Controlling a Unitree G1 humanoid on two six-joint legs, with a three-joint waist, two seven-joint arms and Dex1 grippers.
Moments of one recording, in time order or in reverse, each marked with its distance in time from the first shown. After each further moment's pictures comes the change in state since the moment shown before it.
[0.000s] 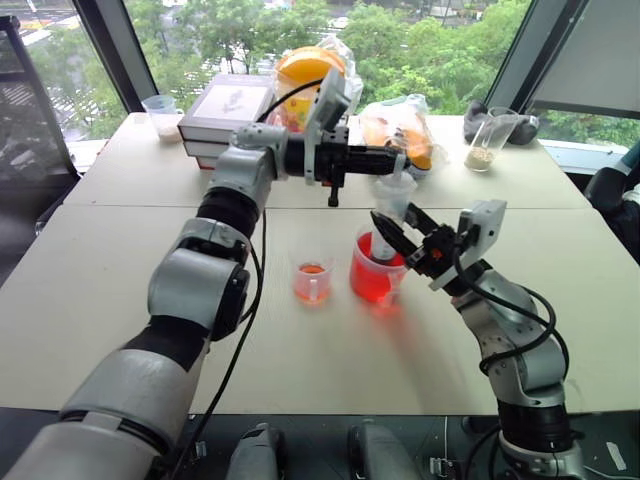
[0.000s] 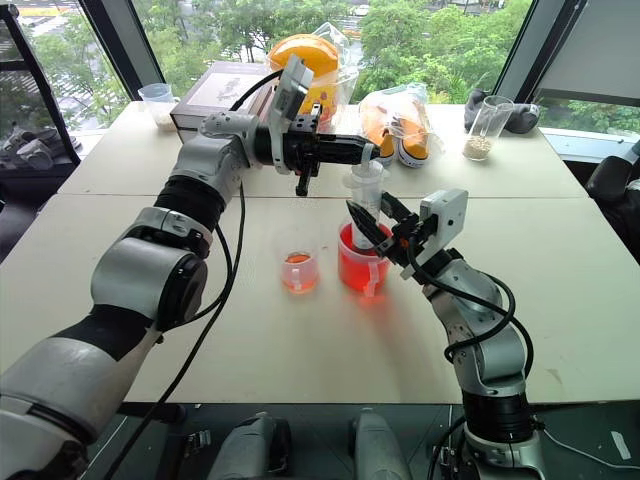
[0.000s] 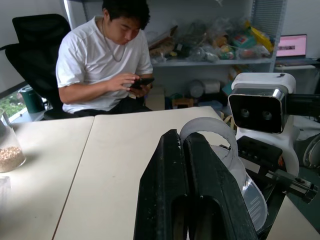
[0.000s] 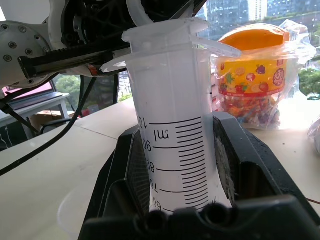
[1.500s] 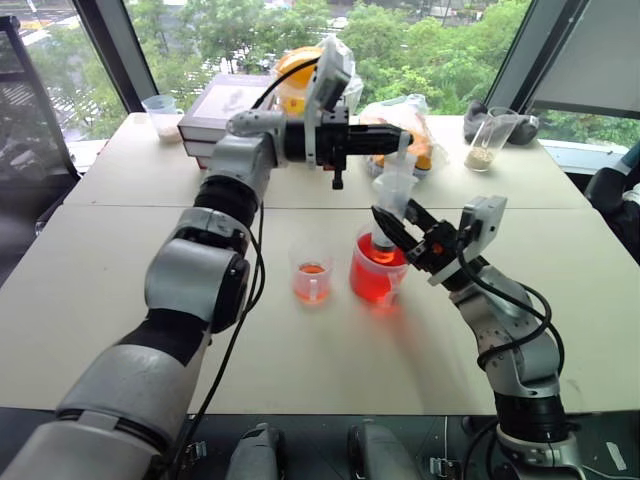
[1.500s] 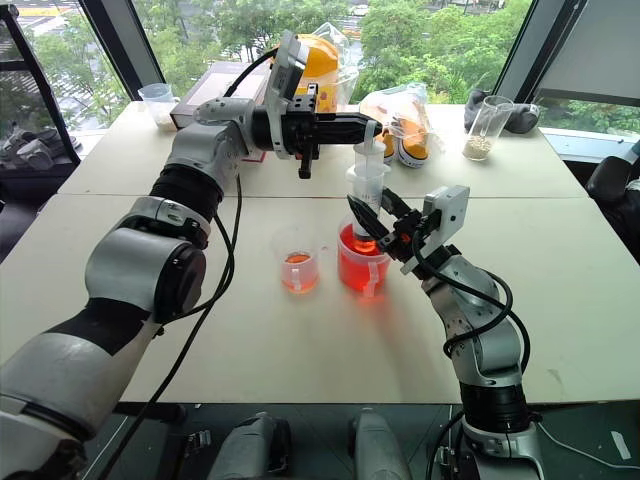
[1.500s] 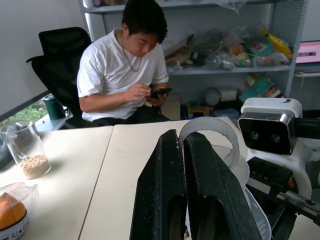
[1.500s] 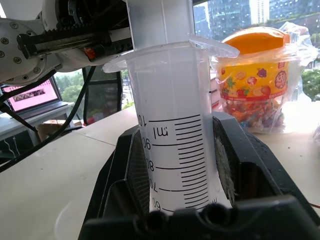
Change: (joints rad) left arm -0.051 0.006 0.054 0.029 0.007 -0.011 0.062; right arm -0.038 -0.001 0.000 0.071 0.042 -0.034 0.013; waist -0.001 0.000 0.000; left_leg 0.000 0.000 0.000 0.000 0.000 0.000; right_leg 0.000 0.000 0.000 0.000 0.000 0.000
